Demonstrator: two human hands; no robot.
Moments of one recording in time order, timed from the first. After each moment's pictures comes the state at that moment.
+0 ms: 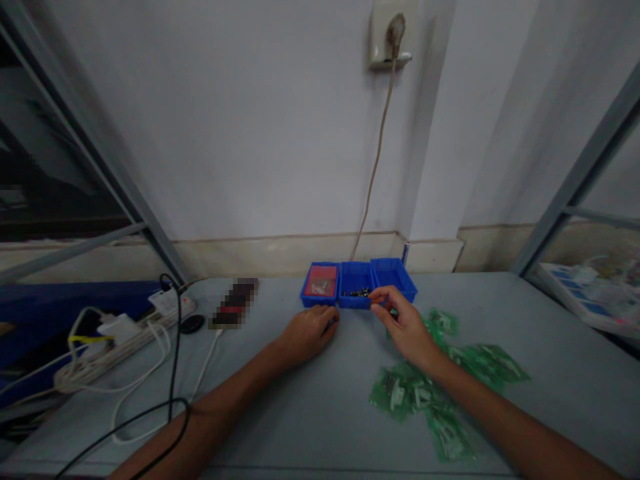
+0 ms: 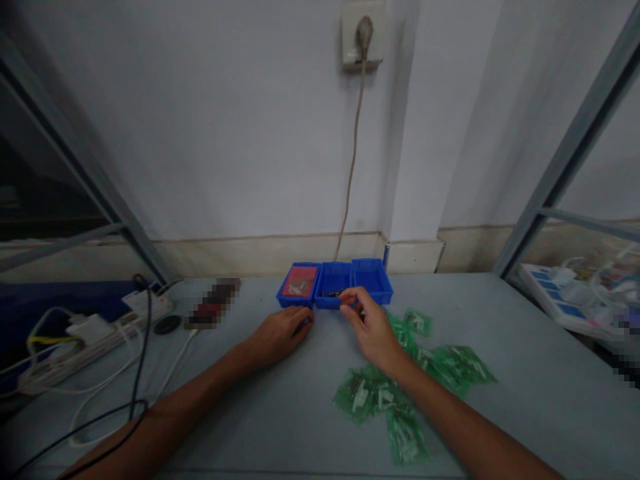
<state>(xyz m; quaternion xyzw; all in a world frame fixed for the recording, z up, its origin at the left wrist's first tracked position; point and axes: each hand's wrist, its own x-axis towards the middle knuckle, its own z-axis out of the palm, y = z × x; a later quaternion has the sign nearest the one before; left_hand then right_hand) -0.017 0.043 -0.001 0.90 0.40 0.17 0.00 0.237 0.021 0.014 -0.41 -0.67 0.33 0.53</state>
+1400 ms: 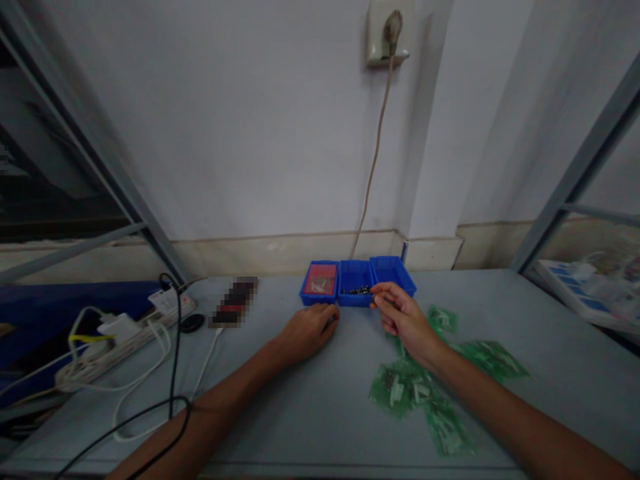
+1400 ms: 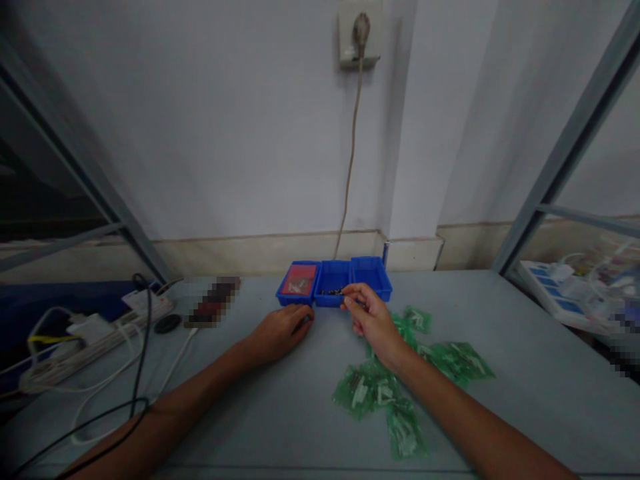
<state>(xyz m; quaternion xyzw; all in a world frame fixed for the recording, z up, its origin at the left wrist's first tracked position) -0.018 0.043 0.000 0.90 0.40 0.16 0.02 0.236 0.025 0.011 -0.36 -0.52 0.55 0.54</state>
